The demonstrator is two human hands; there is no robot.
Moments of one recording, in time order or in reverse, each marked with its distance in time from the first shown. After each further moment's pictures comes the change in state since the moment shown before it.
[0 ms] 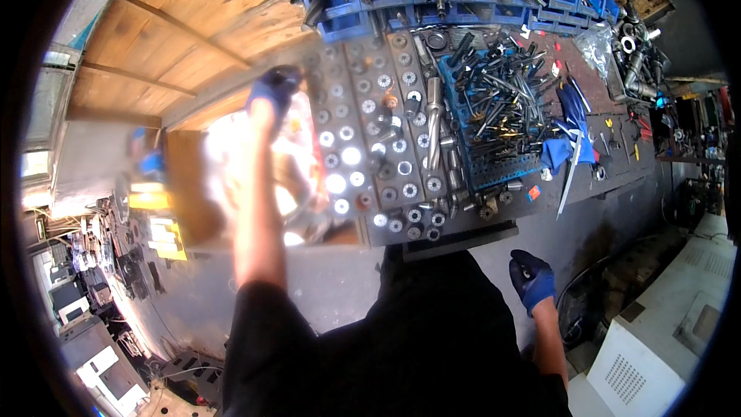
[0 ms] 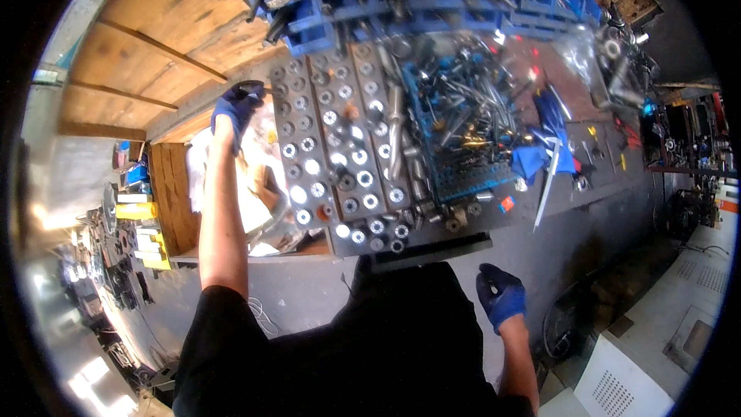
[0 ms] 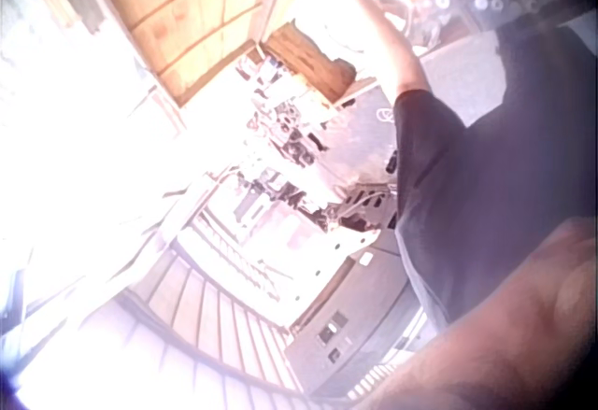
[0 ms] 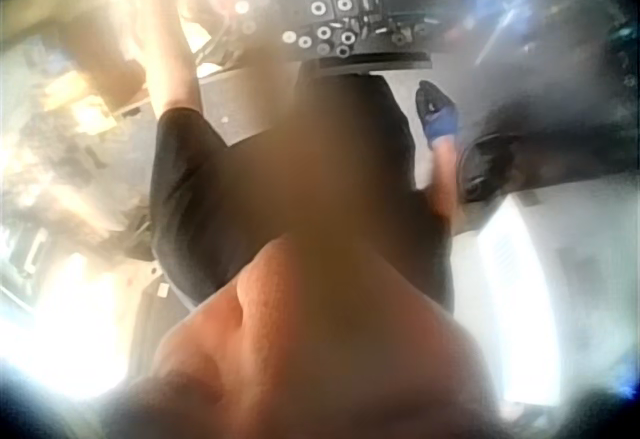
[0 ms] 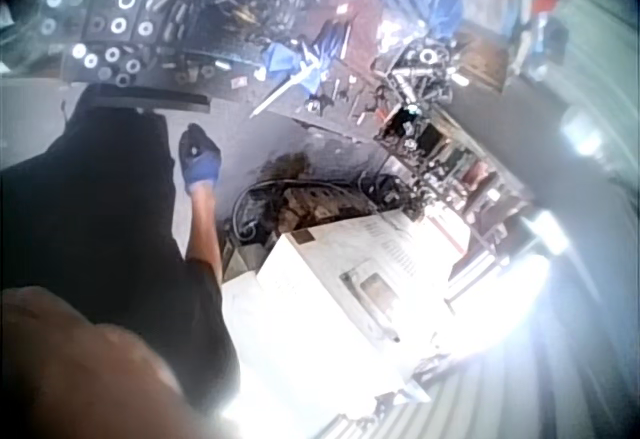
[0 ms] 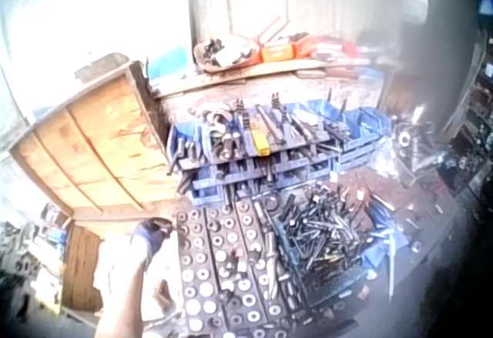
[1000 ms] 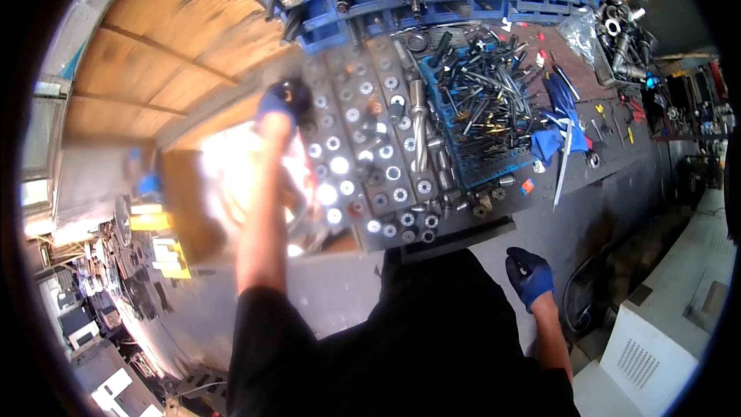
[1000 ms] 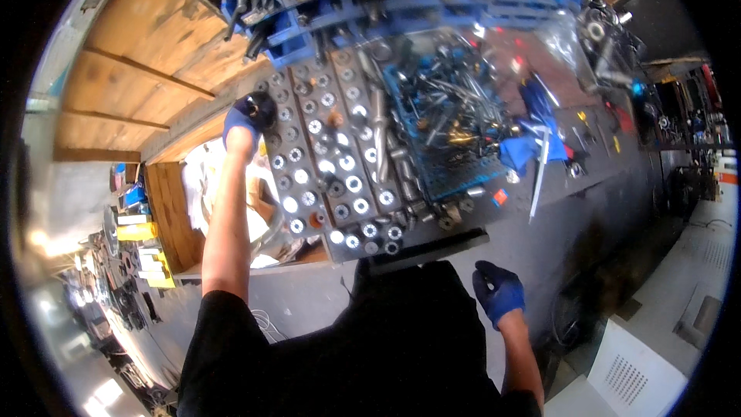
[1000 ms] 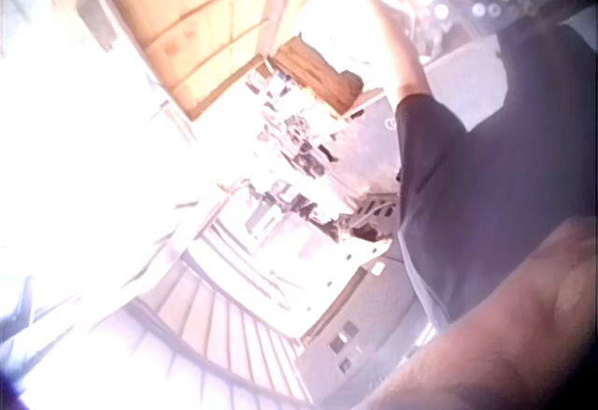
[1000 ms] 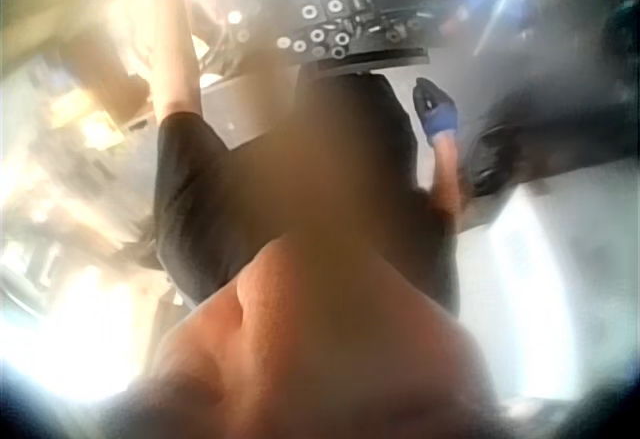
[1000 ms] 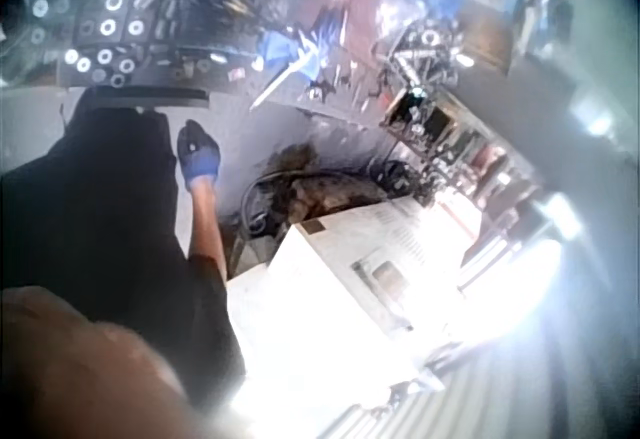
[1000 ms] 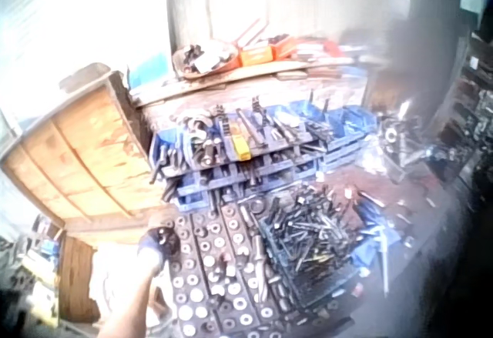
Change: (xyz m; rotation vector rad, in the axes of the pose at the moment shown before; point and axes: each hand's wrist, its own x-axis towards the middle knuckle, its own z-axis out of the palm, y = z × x) left_hand 0.005 -0.021 0.044 0.337 0.081 0.102; right_hand -0.005 -0.008 -0.002 -0.009 -0.038 0.082
